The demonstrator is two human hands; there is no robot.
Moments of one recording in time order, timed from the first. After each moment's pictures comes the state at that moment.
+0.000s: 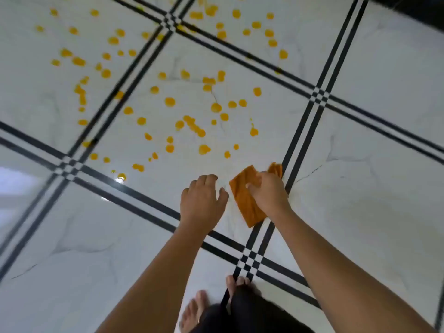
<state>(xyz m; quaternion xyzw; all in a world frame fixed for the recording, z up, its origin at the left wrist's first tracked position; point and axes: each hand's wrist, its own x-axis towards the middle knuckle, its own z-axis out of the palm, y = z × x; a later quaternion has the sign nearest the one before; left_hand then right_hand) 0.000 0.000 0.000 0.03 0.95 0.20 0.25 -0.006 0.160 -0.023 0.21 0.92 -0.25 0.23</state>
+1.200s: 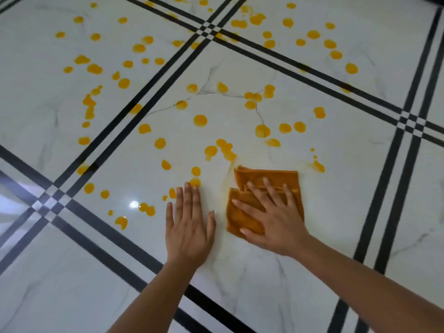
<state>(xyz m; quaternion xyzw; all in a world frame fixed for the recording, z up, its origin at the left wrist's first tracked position) -0.062 -0.086 -0.198 -0.01 0.99 0.12 0.09 -0.085 0.120 -0.208 -0.24 0.97 -0.04 0.03</state>
